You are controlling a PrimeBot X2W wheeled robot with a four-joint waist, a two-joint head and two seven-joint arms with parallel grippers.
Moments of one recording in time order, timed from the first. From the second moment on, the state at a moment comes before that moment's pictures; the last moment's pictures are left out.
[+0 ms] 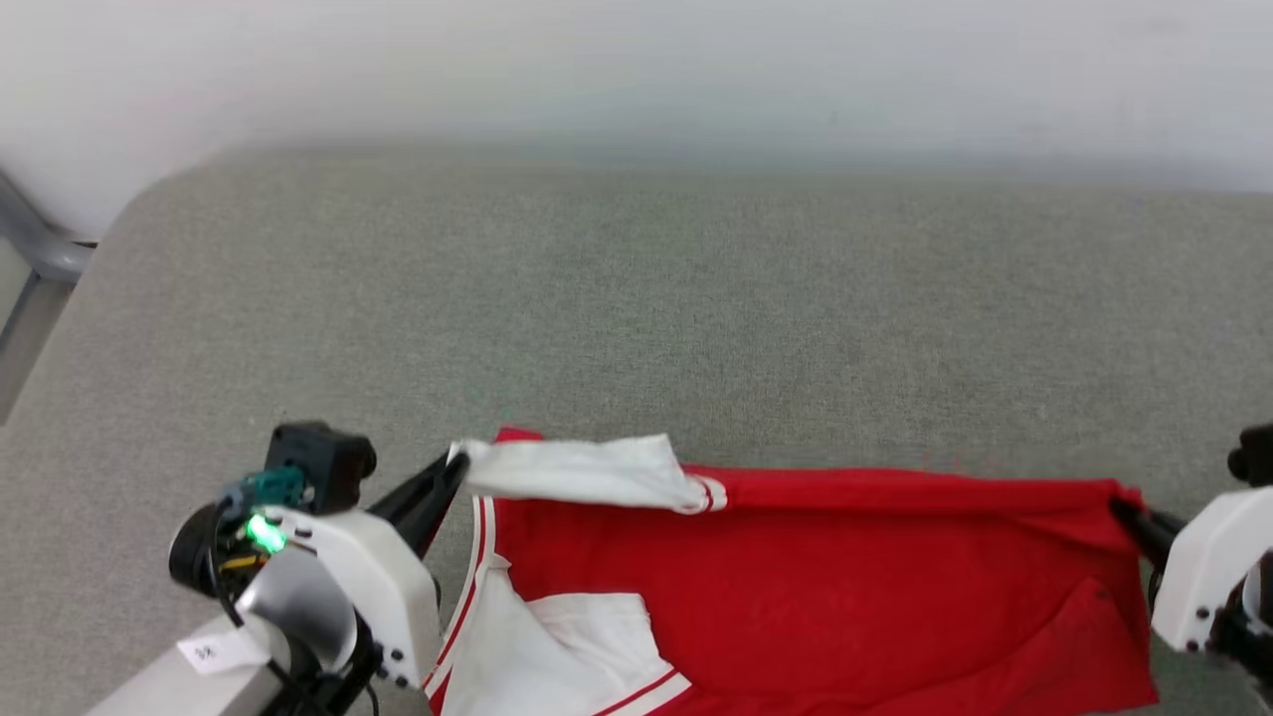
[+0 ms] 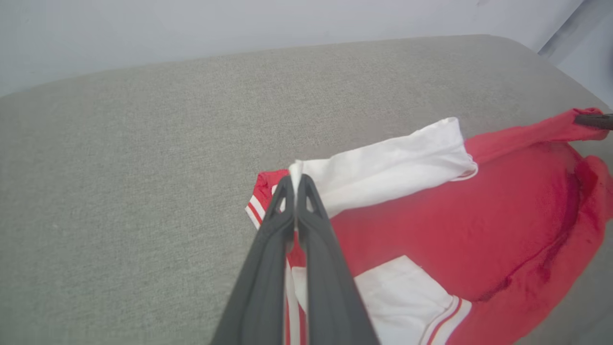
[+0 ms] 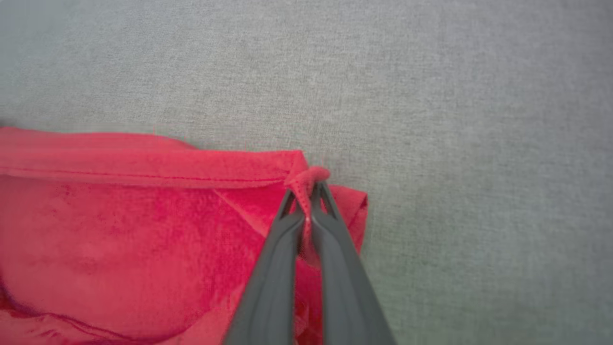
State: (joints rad) left arm -0.39 0.73 -0.76 -0.10 -0.88 0.22 0.12; right arm -0.25 -0.49 0.11 0.36 0.65 0.13 0.43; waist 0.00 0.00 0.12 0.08
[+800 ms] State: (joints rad) left arm -0.13 0.76 -0.84 -0.09 -0.93 0.27 0.10; right arm -0.01 -0.60 0.18 0.22 0.75 0.13 0.50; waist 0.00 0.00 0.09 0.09
